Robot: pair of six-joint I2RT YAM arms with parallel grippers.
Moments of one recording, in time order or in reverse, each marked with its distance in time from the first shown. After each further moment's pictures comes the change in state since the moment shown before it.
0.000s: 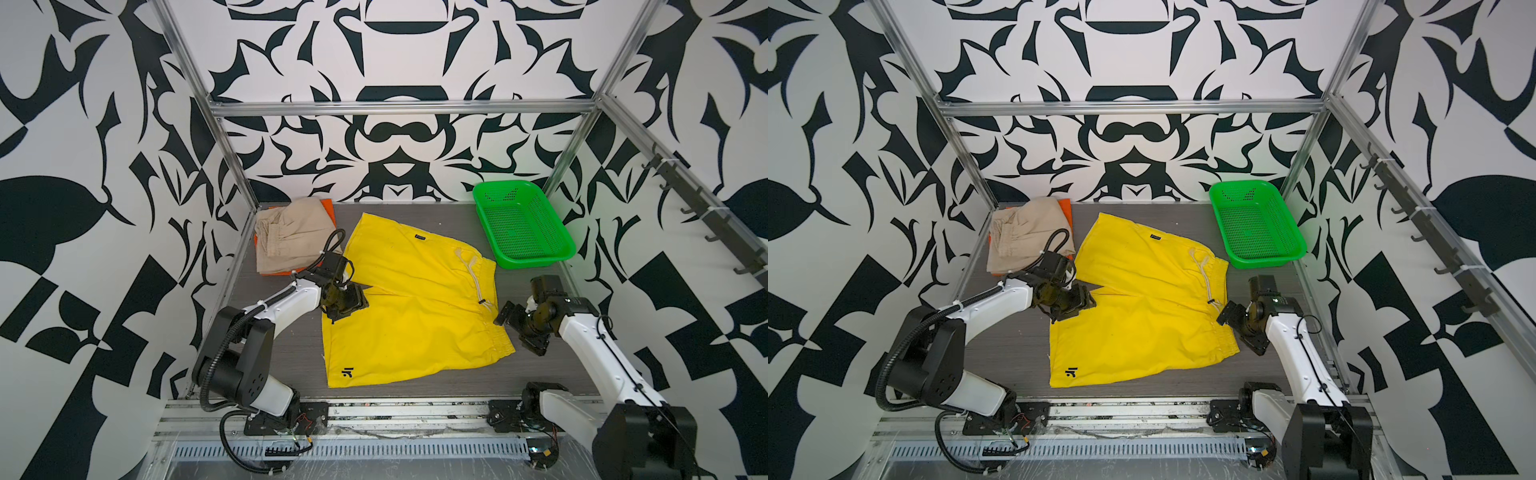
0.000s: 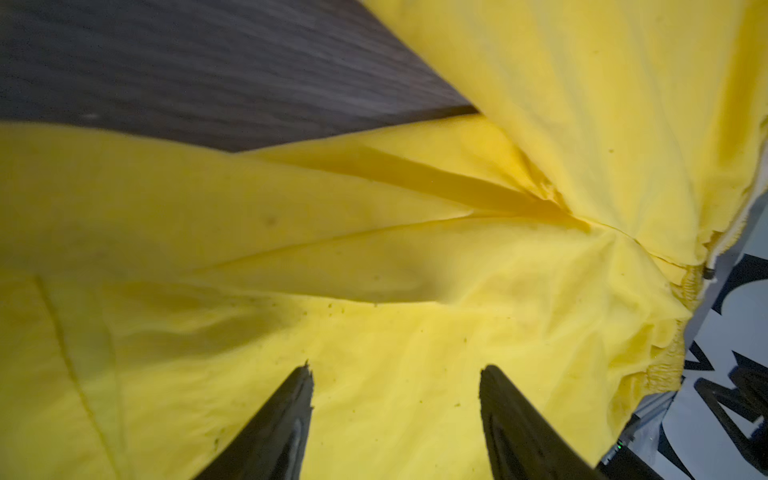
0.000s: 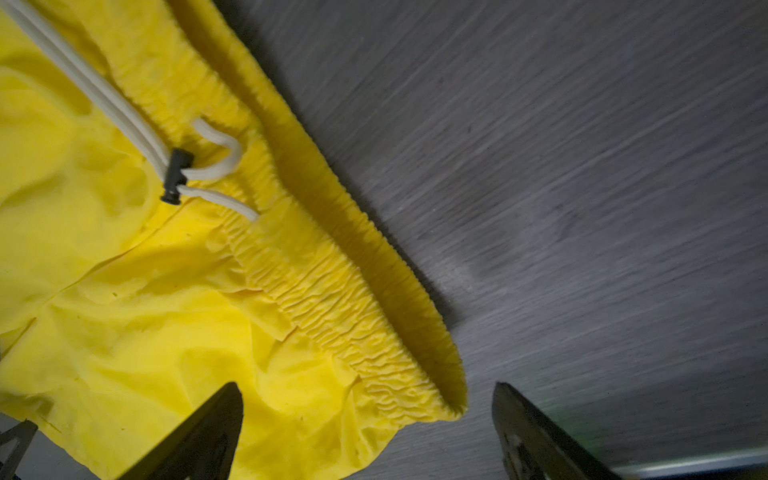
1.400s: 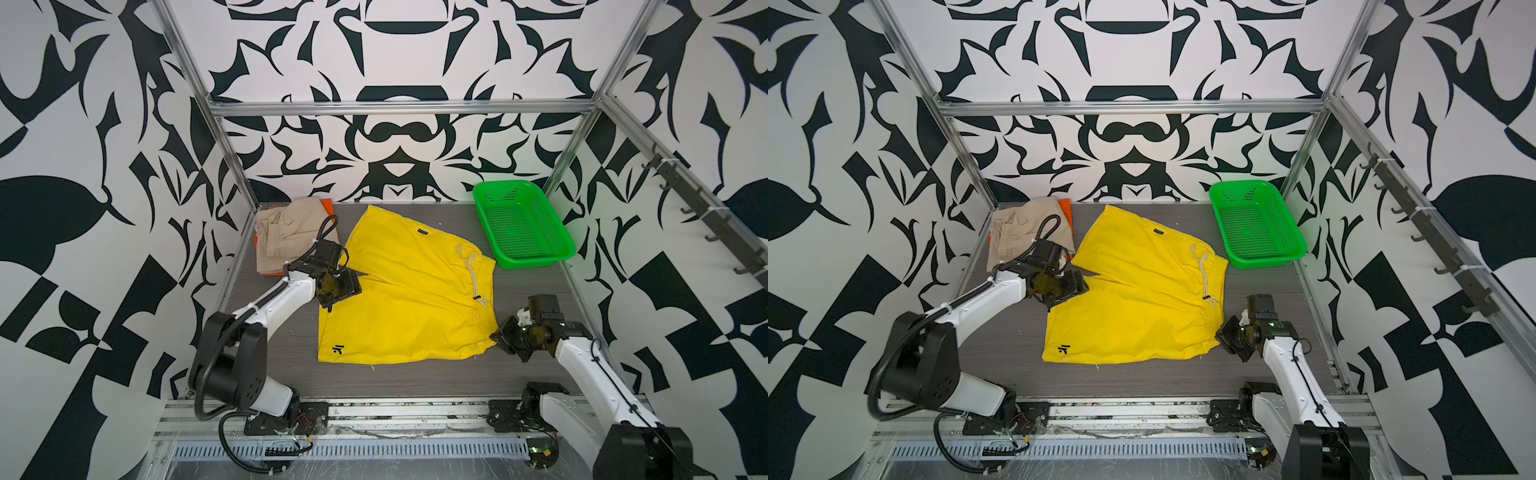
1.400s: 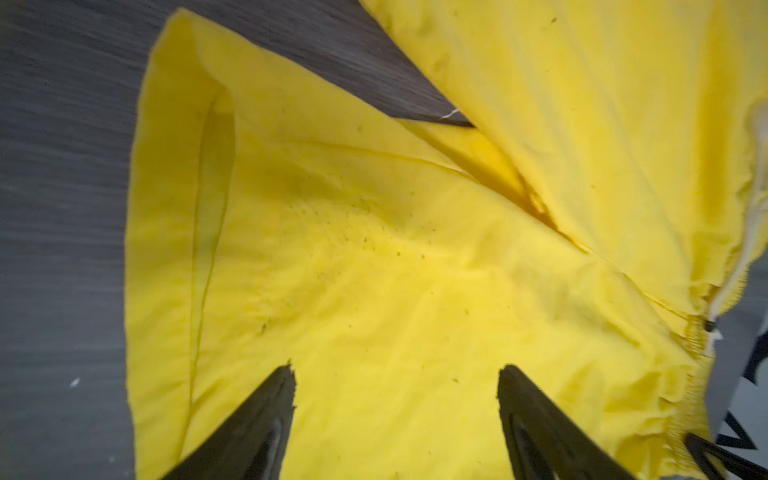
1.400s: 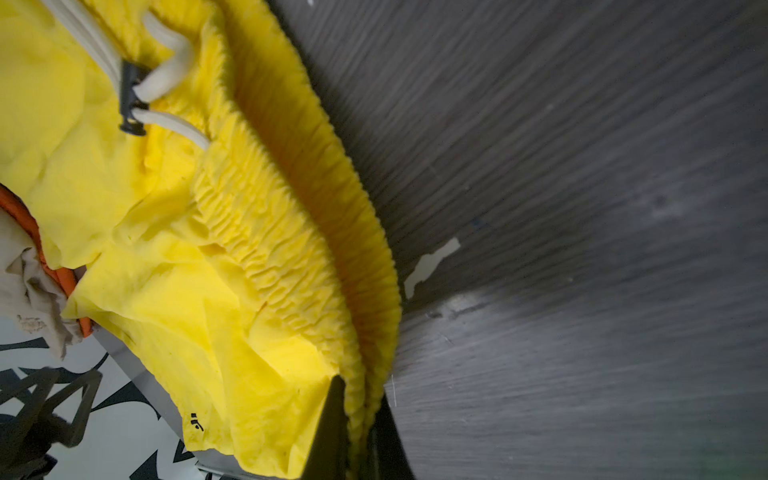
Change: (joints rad) left arm 0.041 -0.087 0.114 -0.113 -0.134 0.003; right arm 0.008 -0.136 -0.217 0.202 -0.235 0.154
